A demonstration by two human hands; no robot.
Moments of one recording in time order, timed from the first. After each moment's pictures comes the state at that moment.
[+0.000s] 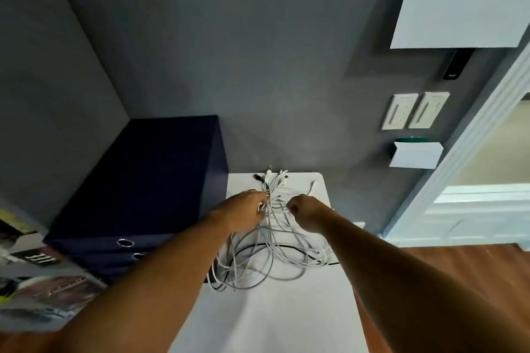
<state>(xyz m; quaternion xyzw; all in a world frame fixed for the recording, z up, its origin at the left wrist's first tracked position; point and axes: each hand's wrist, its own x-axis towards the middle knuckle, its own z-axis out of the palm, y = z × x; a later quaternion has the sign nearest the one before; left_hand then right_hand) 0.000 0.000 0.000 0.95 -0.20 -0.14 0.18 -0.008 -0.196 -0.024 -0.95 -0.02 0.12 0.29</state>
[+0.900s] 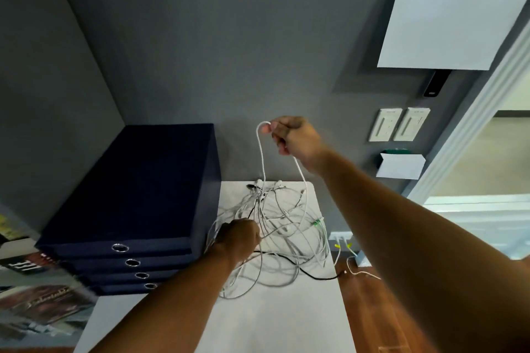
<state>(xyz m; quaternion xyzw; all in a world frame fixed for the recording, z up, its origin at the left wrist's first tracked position) -0.030 -0.011 -0.038 0.98 -0.14 -0.11 0.12 0.020 -0.171 0.152 -0.76 -0.07 -0.02 0.65</state>
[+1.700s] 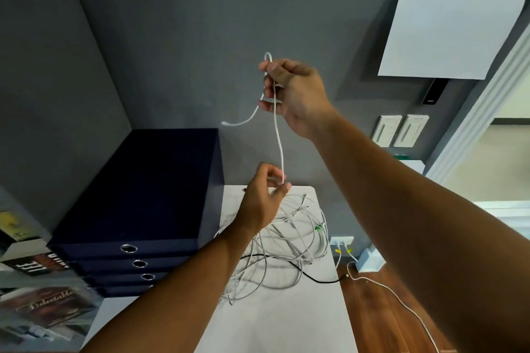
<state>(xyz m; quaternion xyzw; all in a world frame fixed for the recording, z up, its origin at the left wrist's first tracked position) -0.018 -0.048 0.039 0.76 -0.16 0.09 0.62 0.003 -0.136 0.248 -0.63 -0.10 -0.06 0.76</state>
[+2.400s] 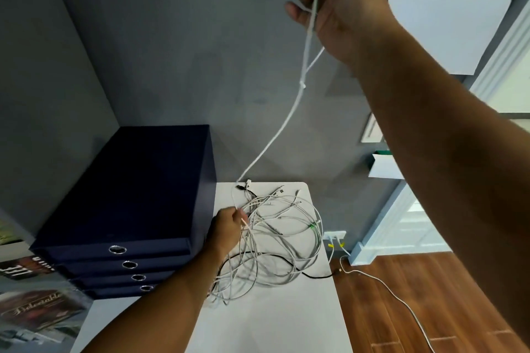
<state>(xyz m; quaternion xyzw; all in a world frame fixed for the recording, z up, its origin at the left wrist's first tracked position) -0.016 0.006 -0.054 0.88 0.02 -0.02 0.47 -0.001 -0.179 0.348 -0.55 -0.15 -0.15 0.81</state>
